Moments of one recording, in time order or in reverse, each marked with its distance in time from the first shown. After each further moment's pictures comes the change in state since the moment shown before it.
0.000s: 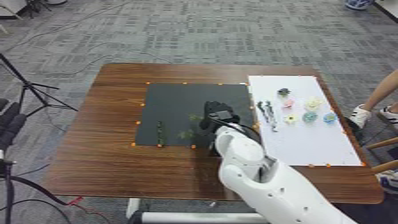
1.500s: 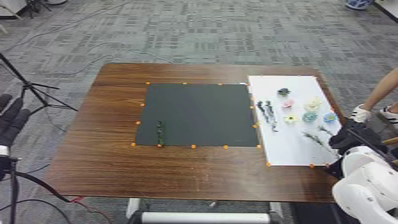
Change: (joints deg) left arm -2.0 0.9 1.9 0.7 0.3 -0.6 1.2; right arm -40.4 22.5 48.5 -17.9 6.6 7.0 9.2
